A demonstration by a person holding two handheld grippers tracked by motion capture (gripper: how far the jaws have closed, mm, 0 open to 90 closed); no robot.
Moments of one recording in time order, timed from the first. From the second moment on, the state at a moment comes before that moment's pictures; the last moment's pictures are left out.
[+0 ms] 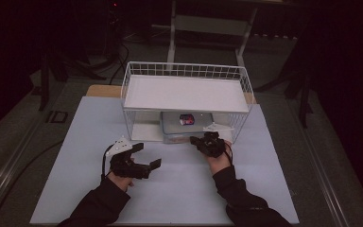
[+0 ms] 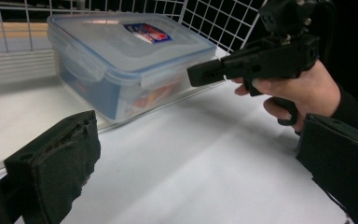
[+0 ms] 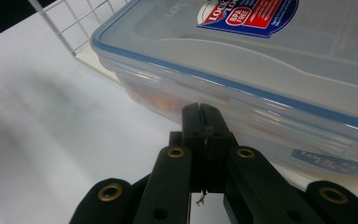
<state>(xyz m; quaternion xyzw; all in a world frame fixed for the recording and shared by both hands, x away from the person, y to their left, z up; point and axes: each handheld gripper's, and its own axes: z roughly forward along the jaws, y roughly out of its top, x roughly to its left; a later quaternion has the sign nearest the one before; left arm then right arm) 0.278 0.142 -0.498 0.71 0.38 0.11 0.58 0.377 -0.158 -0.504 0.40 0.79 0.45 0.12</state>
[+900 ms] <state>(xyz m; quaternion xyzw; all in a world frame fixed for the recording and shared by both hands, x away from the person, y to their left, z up) 0.277 0.137 -0.501 0.72 0.37 0.12 0.57 0.407 -0.132 -0.513 0.40 0.79 0.45 0.13</state>
